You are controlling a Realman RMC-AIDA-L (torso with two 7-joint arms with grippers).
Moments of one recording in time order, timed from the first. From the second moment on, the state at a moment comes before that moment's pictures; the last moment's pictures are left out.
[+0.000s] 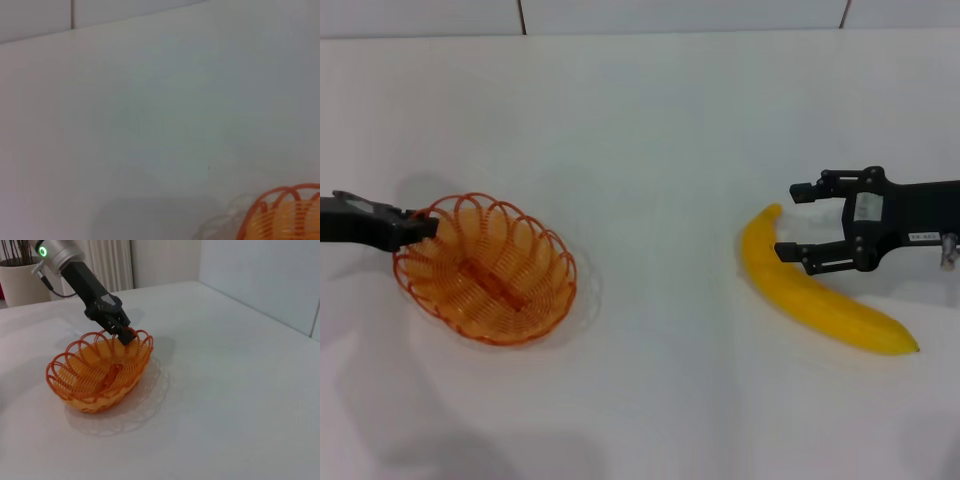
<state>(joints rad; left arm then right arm) -0.60 -2.03 0.75 0.81 2.41 1.28 -1.86 0.40 1.94 -1.03 -0.74 -1.85 -1.41 1.29</state>
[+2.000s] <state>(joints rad) -0.74 -2.04 0.75 0.58 1.95 1.04 -1.72 0.42 1.96 -1.04 -0.75 -1.90 -1.40 1.30</state>
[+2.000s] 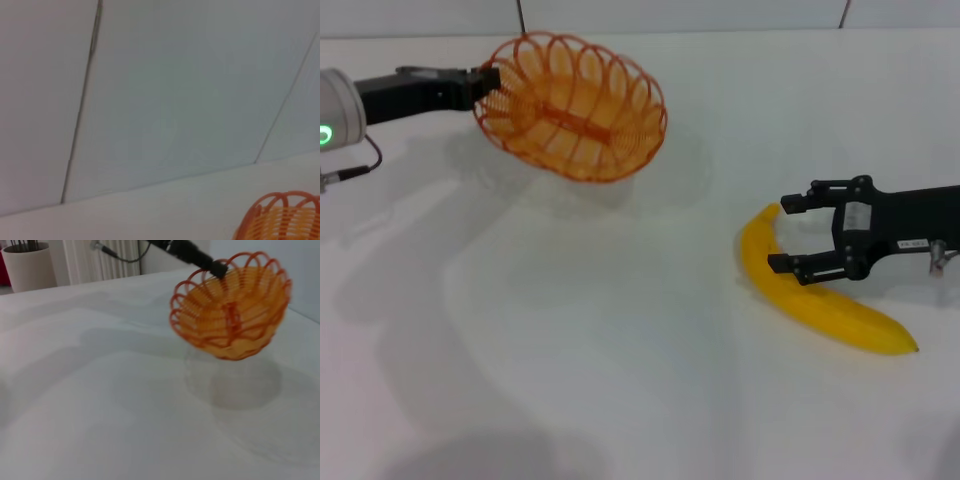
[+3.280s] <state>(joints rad) -0.75 -2.04 0.82 0.31 1.86 0.84 -1.70 0.44 1.98 -1.04 -0.74 -1.96 -1.40 1.32</state>
